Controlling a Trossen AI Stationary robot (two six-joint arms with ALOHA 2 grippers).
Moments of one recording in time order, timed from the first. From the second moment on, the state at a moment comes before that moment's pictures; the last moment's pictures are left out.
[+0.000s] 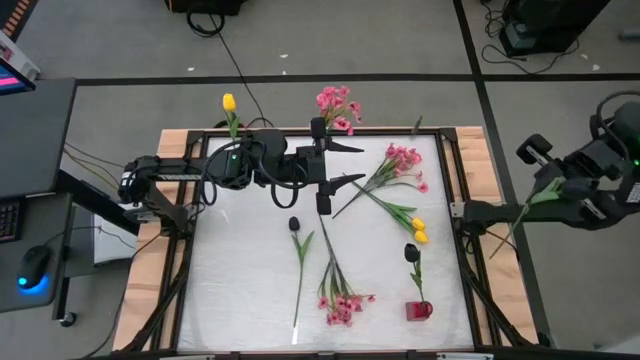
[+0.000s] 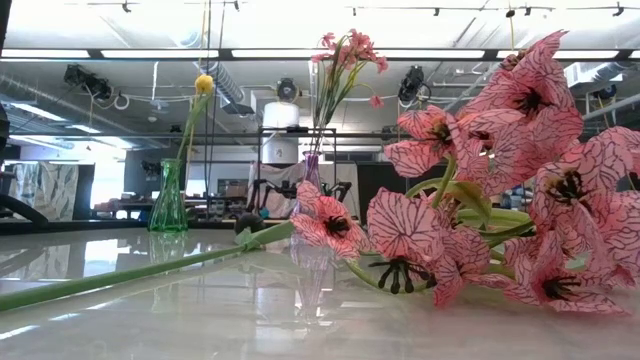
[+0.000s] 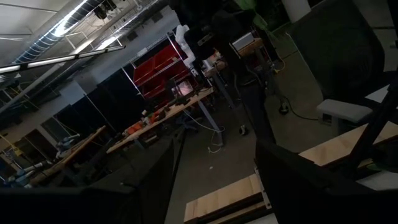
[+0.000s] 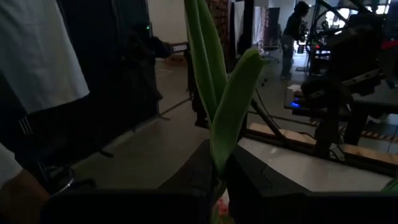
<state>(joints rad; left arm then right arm) -0.02 1.61 1.70 -0.02 -0.11 0.56 -0.24 0.66 1.69 -1.16 -0.81 -0.05</state>
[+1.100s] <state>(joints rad) -0.02 1.61 1.70 -0.02 -0.11 0.56 -0.17 0.24 0.98 -0.77 -0.81 0.05</state>
